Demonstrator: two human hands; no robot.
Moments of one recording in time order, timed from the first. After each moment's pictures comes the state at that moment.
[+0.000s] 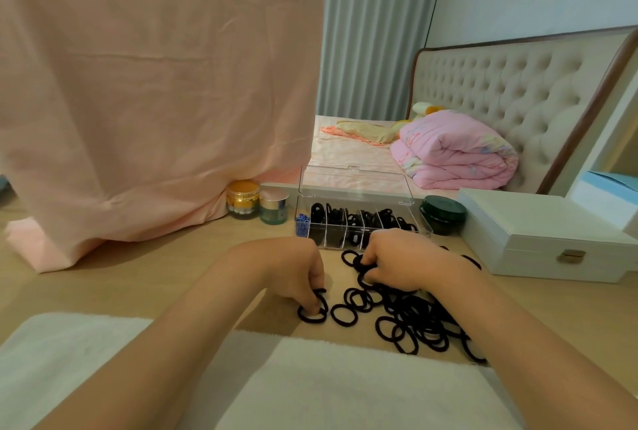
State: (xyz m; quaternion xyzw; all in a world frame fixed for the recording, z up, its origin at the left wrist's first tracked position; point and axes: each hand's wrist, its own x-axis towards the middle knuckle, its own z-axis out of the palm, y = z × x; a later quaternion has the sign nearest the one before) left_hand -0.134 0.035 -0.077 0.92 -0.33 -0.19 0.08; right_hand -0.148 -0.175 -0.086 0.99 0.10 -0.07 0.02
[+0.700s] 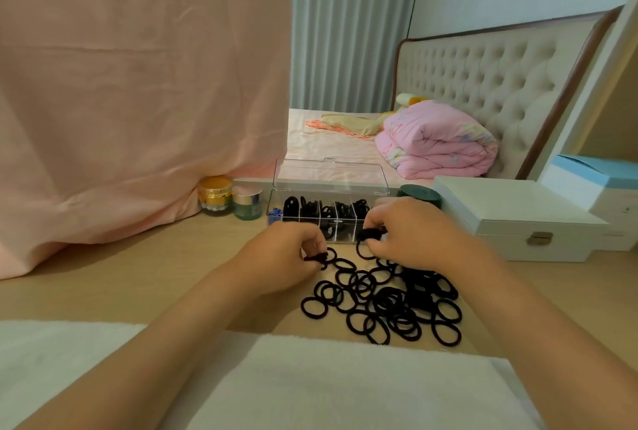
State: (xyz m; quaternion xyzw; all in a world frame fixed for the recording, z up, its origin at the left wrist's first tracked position) left_hand -0.136 0.007 -0.107 0.90 -0.32 0.01 0.29; right_hand -0.182 -0.213 -0.056 0.99 0.11 0.10 -0.01
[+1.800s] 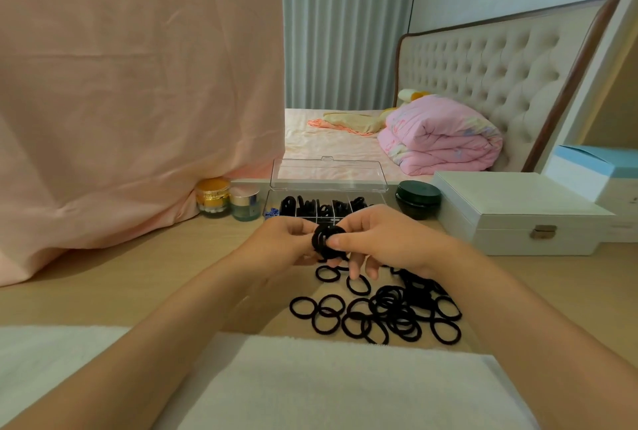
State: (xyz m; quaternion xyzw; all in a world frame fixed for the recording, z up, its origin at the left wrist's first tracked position) left_hand -0.139 -0.004 -0.099 0.77 -0.17 -0.15 0.59; right_hand -0.186 -0.193 -0.065 0.86 0.11 -0.11 -0.49
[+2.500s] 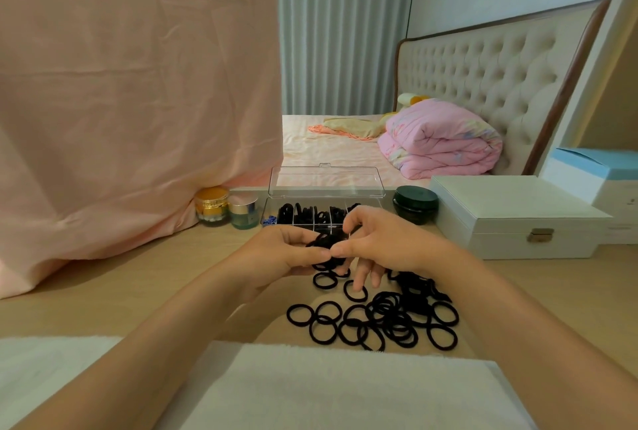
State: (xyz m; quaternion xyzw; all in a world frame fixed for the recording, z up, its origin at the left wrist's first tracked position) left_hand -0.143 0.001 -0.092 0.73 -0.18 -0.21 0.62; right_hand -0.182 -0.202 -0.063 0.86 0.07 -0.11 -0.49
